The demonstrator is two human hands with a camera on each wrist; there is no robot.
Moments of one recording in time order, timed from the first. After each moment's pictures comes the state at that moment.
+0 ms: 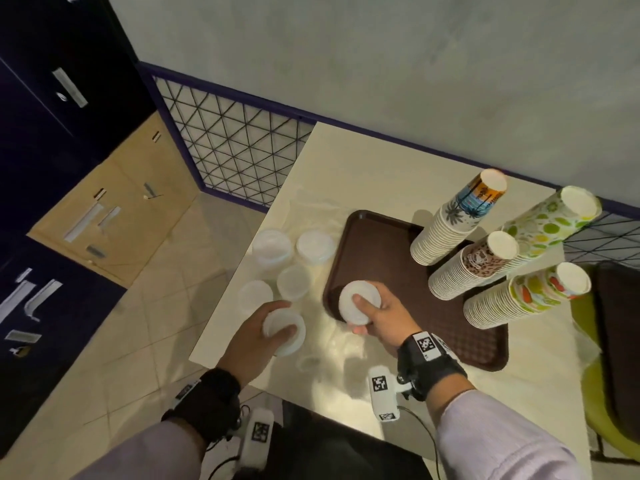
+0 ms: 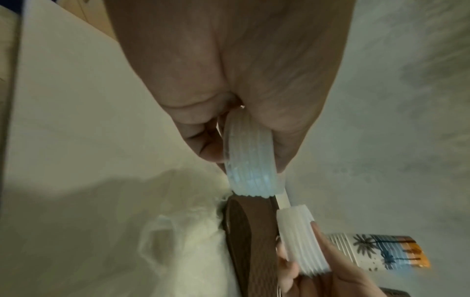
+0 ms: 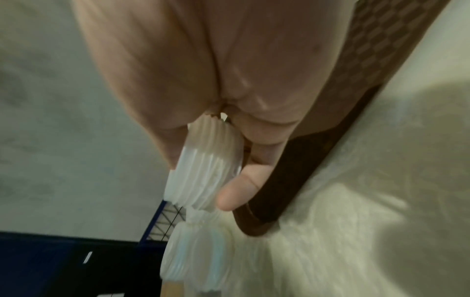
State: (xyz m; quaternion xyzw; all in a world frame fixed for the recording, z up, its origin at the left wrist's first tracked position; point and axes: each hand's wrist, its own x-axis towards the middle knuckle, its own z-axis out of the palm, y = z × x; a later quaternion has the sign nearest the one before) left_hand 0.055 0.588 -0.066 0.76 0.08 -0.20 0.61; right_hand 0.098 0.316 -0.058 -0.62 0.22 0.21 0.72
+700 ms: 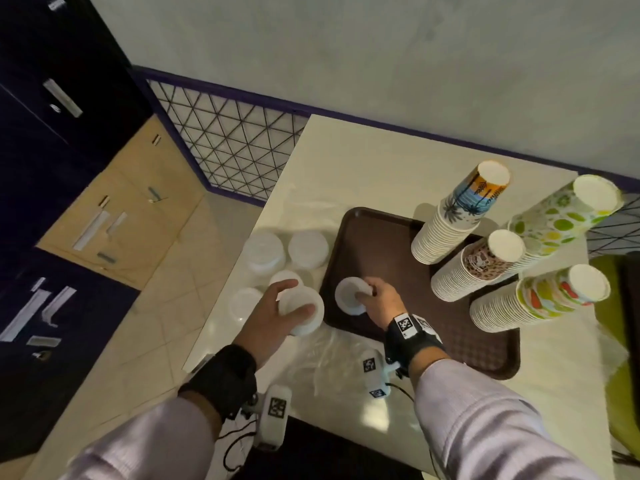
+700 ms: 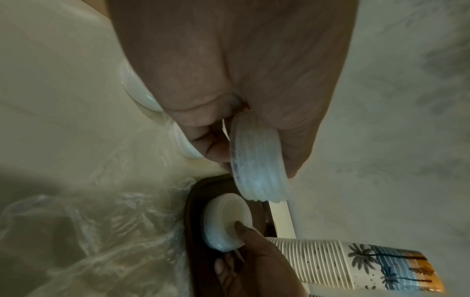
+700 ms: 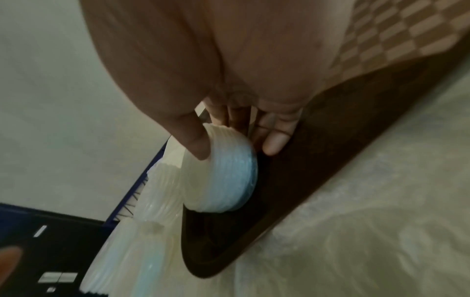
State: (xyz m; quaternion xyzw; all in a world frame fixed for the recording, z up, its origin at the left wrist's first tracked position) left_hand 0.106 0.536 -0.052 0.70 0.16 -0.22 0.66; right_hand 0.153 0.290 -0.101 -0.83 0.20 0.21 0.49
